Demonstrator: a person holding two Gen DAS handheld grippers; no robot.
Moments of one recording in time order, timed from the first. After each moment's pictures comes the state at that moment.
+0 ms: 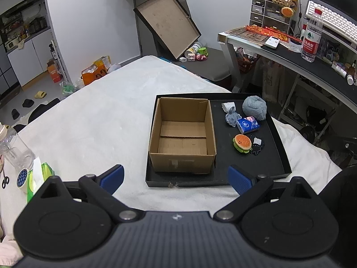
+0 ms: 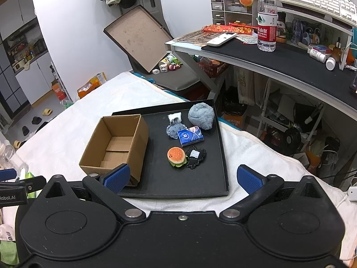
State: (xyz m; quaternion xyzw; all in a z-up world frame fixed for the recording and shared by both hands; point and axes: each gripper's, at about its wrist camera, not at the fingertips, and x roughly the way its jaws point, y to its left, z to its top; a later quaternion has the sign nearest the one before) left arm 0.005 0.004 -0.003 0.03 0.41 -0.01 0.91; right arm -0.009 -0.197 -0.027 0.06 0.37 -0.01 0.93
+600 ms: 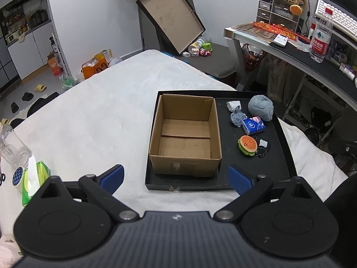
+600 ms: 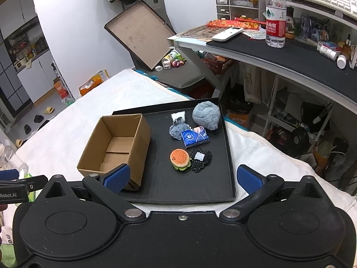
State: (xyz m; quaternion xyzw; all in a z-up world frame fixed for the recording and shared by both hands) left arm 0.037 0.009 -0.019 0.02 0.42 0.00 0.91; right arm 0.018 -0.197 -0.041 0.06 0.38 0.00 0.92
